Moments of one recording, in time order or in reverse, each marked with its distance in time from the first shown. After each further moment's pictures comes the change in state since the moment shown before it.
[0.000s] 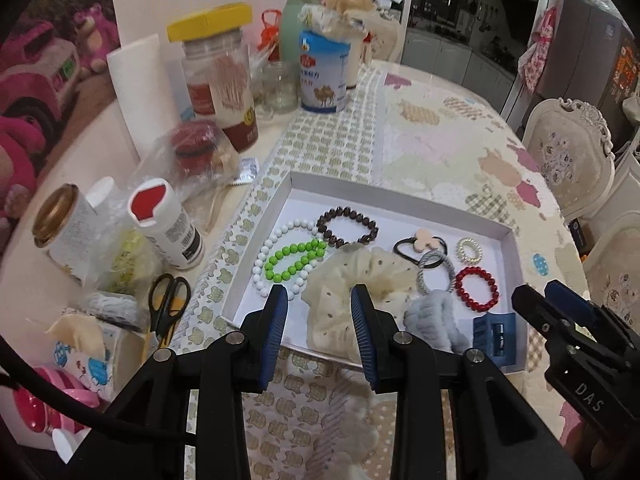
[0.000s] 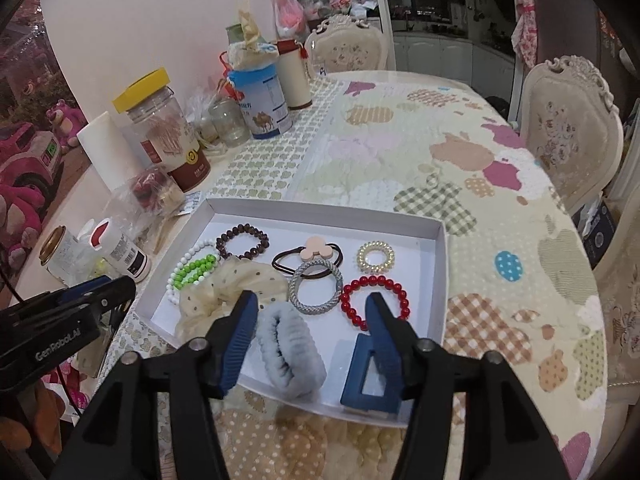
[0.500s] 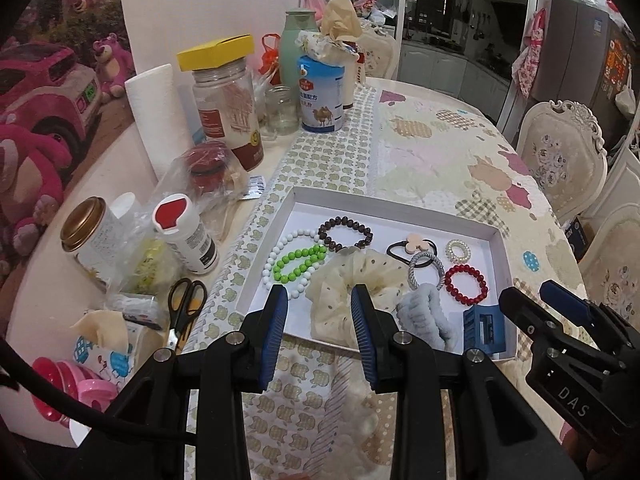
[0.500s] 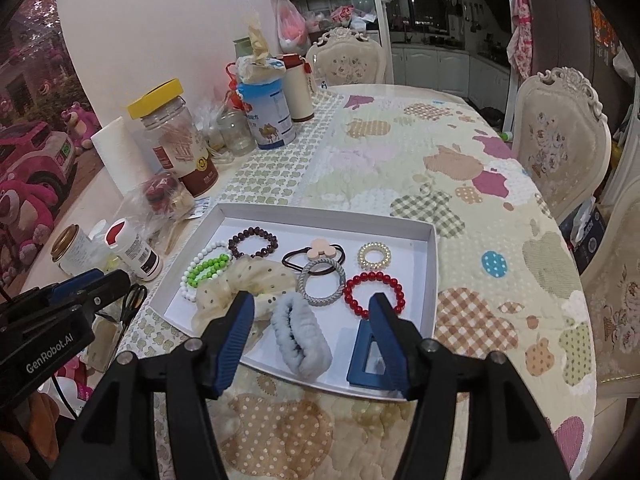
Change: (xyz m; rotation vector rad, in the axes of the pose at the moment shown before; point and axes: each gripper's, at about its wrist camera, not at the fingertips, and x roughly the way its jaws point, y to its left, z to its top) left arm -0.037 -0.006 -0.013 0.023 -0.056 0.029; right arm -0.032 0.011 -0.011 -0.013 -0.033 -0.015
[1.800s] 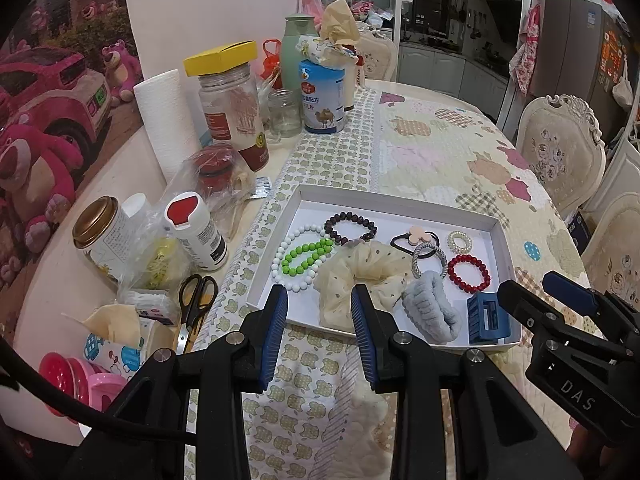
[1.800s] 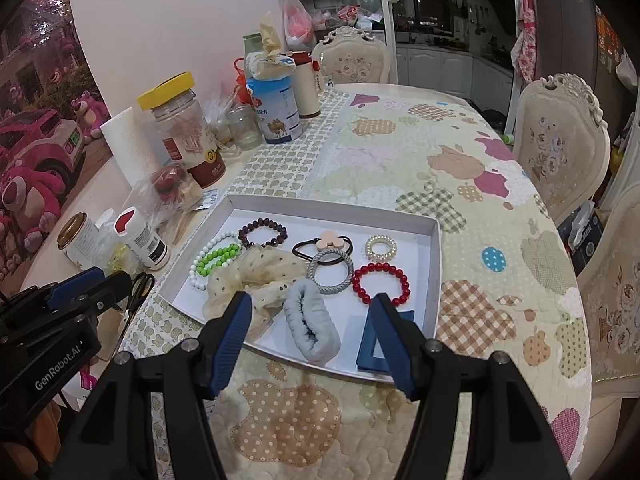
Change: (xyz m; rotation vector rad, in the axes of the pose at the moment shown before) left arm -0.011 0.003 -0.013 0.023 -0.019 0.011; right arm -0.012 0.013 -0.006 -0.020 0.013 -0.004
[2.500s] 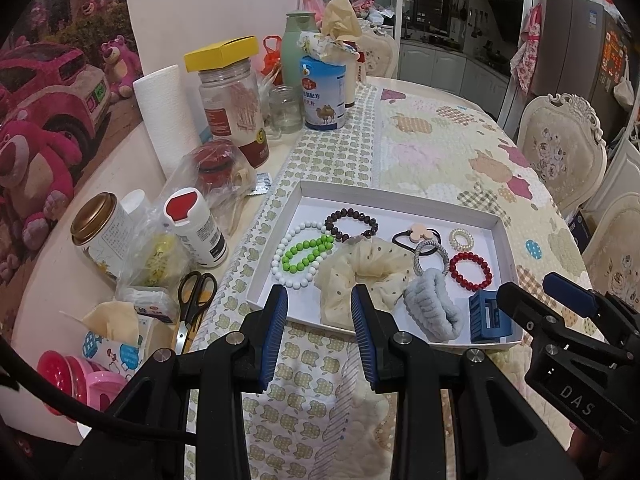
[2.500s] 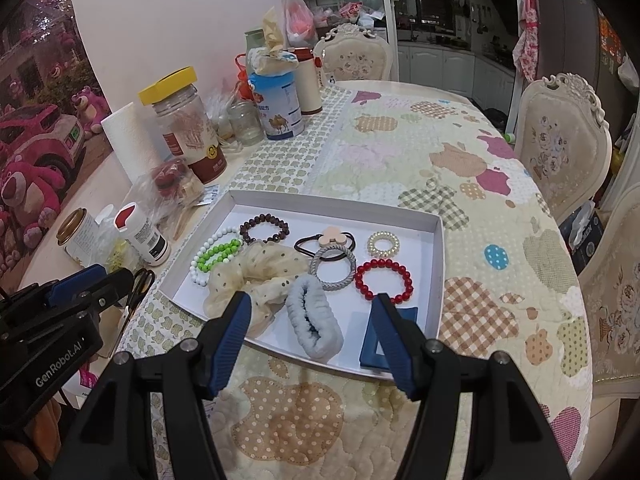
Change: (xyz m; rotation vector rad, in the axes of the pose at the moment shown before) left arm 0.003 0.001 -0.003 -0.002 0.009 -0.001; right arm 0.003 0.003 -0.003 -0.007 0.010 0.003
